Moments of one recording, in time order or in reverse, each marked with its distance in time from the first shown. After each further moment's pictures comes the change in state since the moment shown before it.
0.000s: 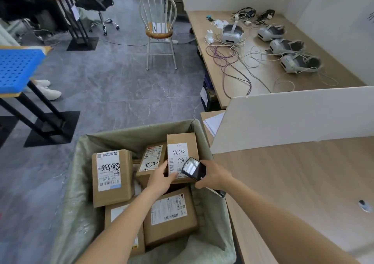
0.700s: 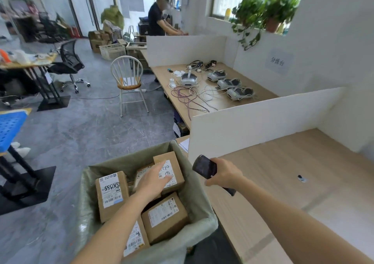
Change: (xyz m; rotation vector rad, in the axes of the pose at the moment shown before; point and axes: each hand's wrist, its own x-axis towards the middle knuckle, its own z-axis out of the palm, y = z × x) left_hand -0.156 0.078 -0.060 0.387 0.027 0.390; right_hand -0.227 -0.017 -0.045 0.114 0.396 0.088
